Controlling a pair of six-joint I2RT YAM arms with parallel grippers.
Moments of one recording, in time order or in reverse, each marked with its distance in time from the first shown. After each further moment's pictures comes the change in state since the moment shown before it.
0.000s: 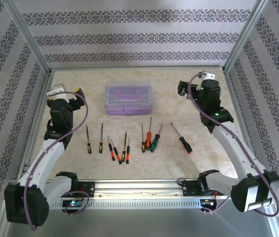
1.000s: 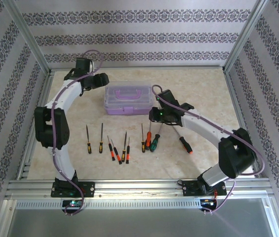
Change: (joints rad) left arm -0.032 1.006 0.979 -0.663 0.541 -0.093; right arm 0.405 0.451 0.108 -0.220 -0.202 0.225
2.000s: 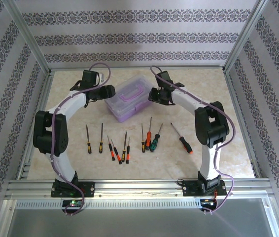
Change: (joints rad) left arm -0.082 -0.157 -0.334 0.184 0.035 -0.004; right arm -0.177 0.459 0.437 -0.014 -0.005 -0.011
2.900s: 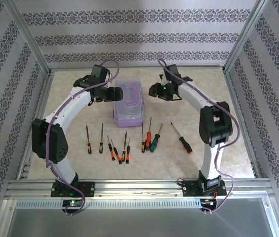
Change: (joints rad) left arm -0.138 -0.066 0.219 -0.428 -0.119 0.005; right arm -0.079 -0.068 0.021 -0.117 -0.227 -0.101
